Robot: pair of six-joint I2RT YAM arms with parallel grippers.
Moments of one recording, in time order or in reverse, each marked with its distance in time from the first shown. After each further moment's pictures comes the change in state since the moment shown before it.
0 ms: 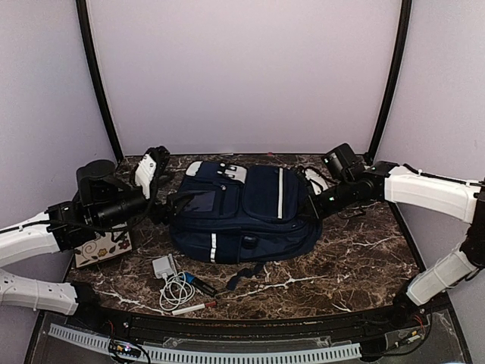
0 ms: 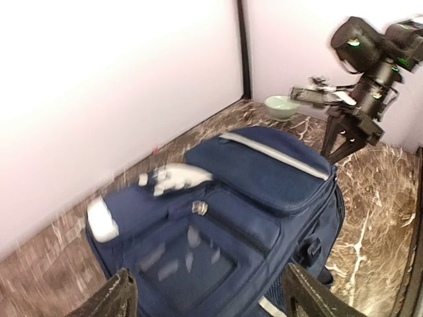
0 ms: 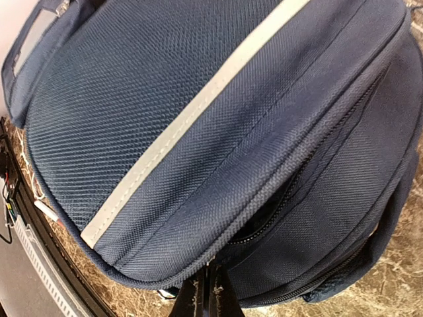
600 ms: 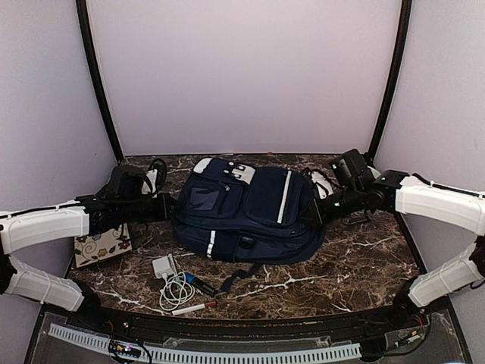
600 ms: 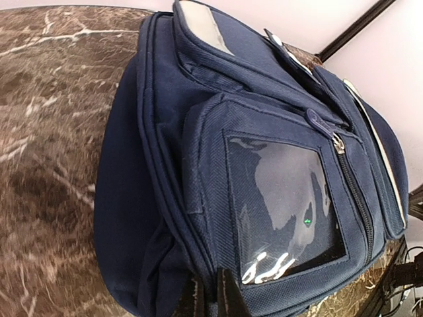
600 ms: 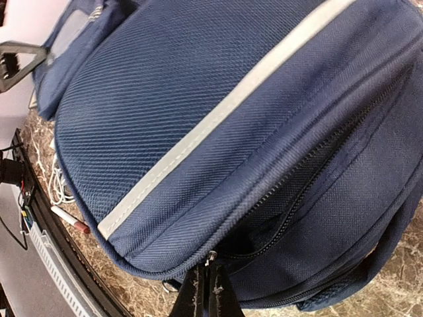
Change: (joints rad) left arm 0.291 0.344 0.045 -0.068 0.221 -0.567; right arm 0.037 -0.141 -0.136 0.089 0.011 0.104
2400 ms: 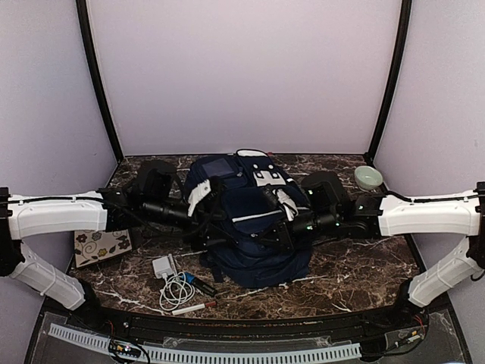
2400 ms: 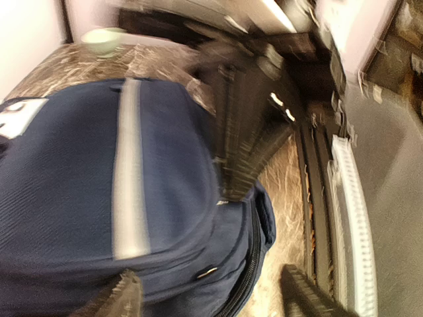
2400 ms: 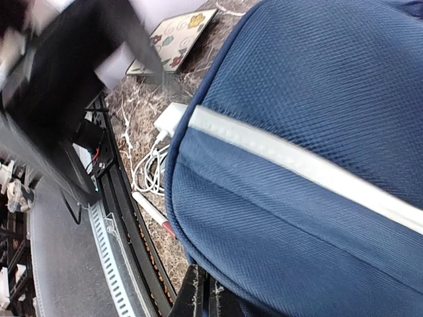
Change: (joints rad) left arm -0.303 0.124 0.137 0.018 0.383 0.700; right arm 0.295 0.110 -0.040 0.362 -0.078 0.084
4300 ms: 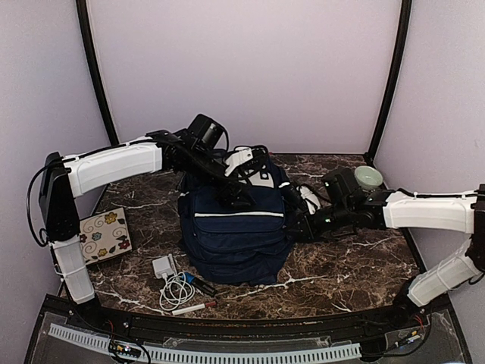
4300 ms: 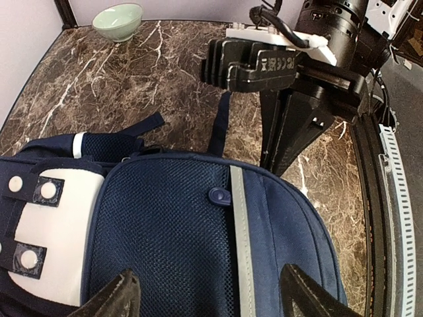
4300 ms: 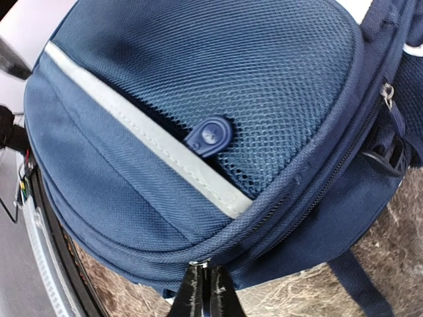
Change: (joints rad) left arm 0.101 0.507 0.789 -0.552 0.032 0.293; right arm -0.256 -0.022 -0.092 -0.074 -0.014 -0.192
